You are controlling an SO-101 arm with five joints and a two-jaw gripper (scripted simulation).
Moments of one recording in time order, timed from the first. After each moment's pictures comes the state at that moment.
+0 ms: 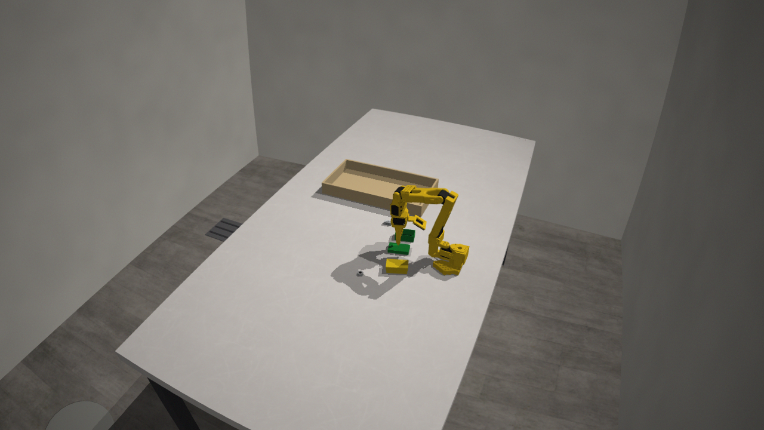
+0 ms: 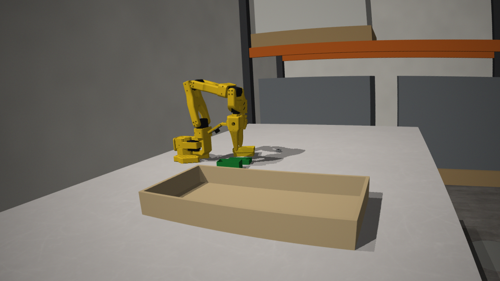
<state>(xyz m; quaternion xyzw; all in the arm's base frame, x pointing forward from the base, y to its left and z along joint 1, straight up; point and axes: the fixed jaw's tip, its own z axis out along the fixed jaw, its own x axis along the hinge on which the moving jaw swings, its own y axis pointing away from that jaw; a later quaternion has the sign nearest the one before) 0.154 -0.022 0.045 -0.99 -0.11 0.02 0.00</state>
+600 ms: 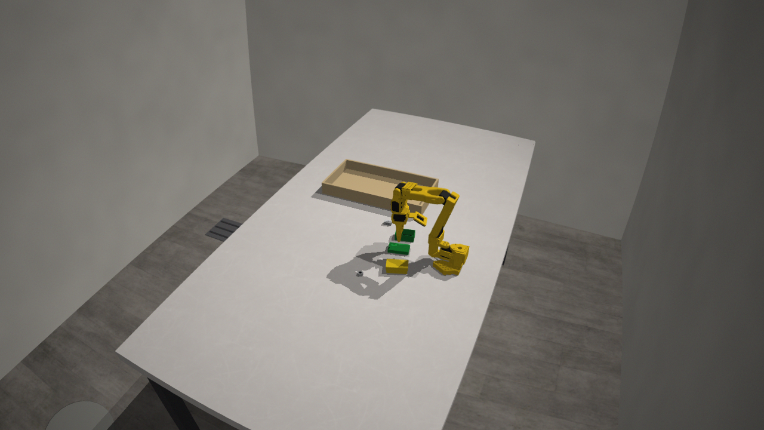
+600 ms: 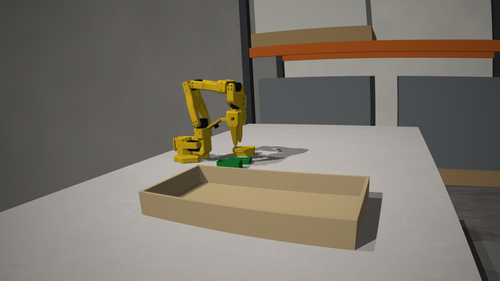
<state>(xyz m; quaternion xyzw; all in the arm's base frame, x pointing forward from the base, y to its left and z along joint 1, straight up) 0.152 -0.021 0.059 -0.99 -0.11 0.02 0.00</state>
